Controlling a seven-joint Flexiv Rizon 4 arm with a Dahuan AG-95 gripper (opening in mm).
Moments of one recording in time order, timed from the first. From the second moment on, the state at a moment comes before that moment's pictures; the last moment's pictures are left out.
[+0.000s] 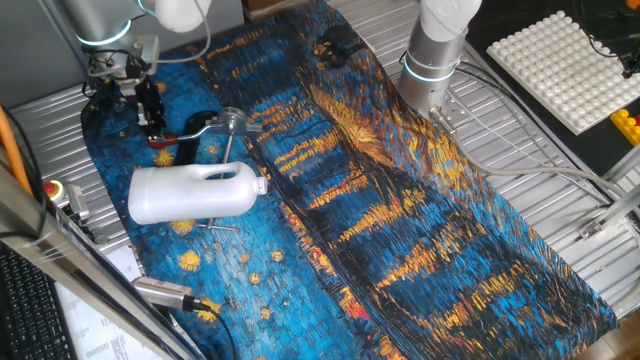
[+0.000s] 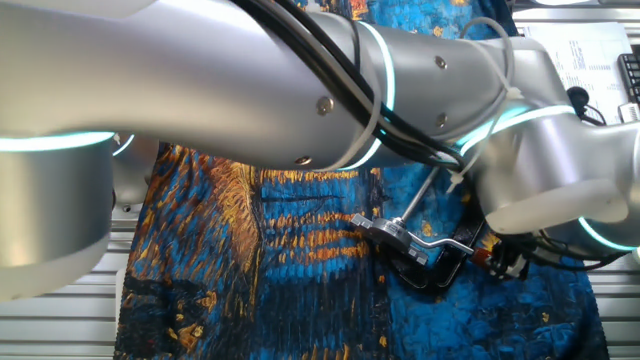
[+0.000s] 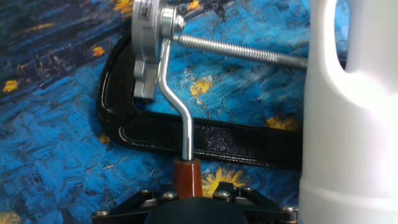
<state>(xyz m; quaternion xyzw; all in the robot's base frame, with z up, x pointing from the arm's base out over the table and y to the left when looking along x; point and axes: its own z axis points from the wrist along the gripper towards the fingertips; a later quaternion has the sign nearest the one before) 0.652 -0.179 0.068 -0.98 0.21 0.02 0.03</state>
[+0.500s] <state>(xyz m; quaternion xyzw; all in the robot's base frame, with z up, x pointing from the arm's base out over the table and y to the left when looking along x) 0.652 -0.180 0.056 -0.98 0.20 0.02 0.03</state>
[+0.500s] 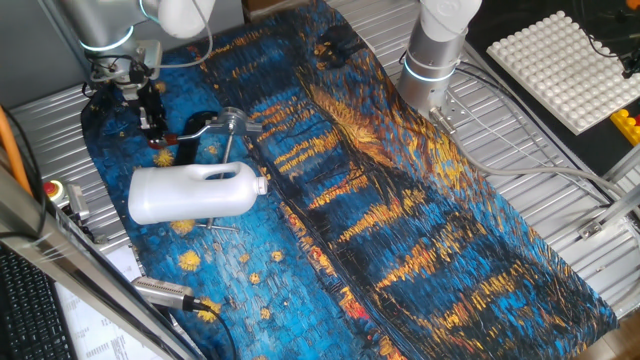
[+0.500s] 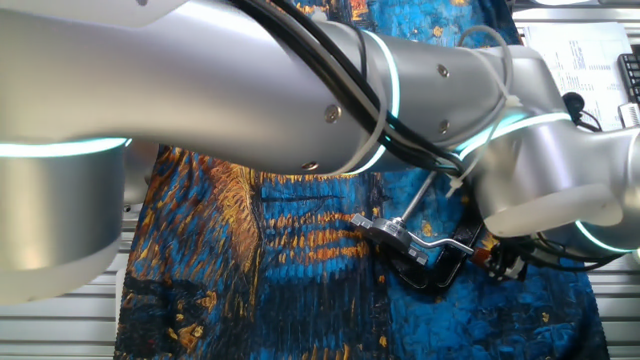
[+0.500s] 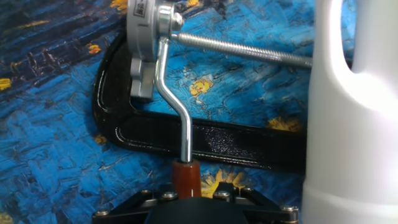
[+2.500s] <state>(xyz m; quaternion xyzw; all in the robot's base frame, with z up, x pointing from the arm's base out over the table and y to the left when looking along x) 0.645 -0.185 0.031 -0.98 0.18 0.01 0.03</state>
